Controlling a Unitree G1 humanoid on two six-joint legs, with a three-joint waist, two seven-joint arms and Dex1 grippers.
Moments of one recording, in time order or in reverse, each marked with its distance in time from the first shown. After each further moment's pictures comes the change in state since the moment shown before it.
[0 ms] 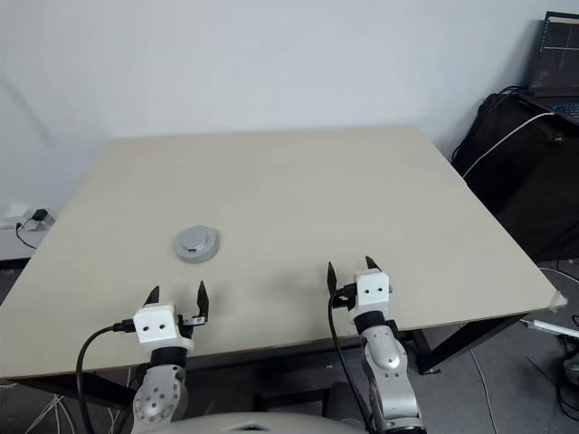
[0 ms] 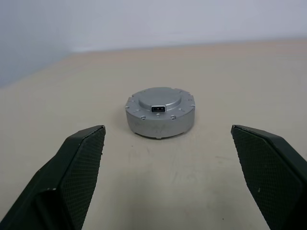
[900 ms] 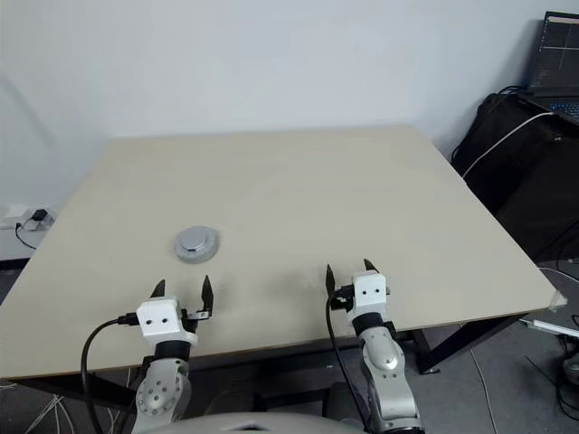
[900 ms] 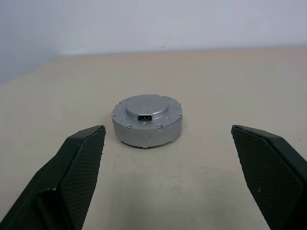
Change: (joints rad) left arm -0.030 -0.009 -0.001 0.008 -0.028 0.006 -0.043; right arm 0.001 0.003 0.006 0.026 -0.006 0.010 -0.008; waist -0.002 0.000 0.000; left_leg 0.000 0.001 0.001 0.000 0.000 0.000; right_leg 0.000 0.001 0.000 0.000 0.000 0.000
